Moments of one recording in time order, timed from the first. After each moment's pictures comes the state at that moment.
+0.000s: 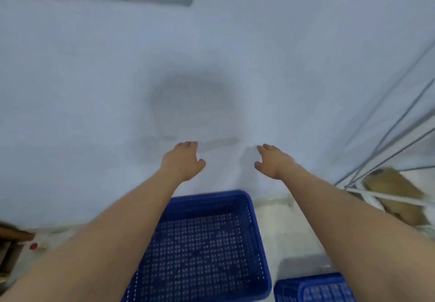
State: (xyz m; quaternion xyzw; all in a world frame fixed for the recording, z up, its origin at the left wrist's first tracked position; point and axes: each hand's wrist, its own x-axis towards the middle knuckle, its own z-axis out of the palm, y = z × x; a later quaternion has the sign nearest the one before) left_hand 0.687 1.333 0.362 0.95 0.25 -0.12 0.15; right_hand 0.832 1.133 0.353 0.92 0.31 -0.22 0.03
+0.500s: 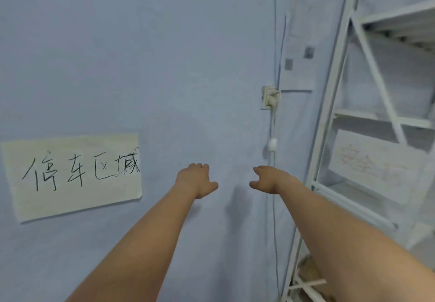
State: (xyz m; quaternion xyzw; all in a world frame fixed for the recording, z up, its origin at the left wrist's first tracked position) left_hand 0.735 1.183 0.746 1.00 0.06 0.07 0.03; right_hand 0.800 0.980 0.757 0.98 0.19 -0.02 0.00
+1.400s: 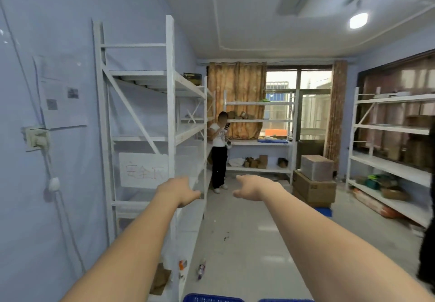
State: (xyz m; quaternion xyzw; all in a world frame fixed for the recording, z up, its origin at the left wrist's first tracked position) left_hand 0.555 0.851 0.831 0.92 -0.38 0.05 0.10; right_hand 0.408 0.700 0.850 0.95 -0.30 0.01 -0.07
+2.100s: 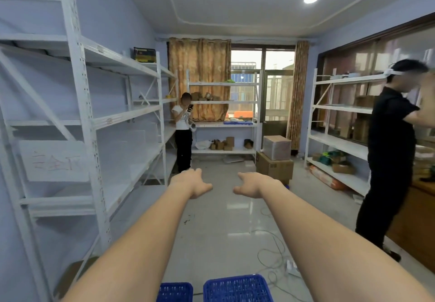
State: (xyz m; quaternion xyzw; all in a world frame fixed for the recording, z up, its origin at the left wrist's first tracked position) left_hand 0.405 0.576 0.788 0.88 -0.47 0.01 0.07; right_hand 0.254 0.464 0.791 0.92 -0.38 0.00 -0.10
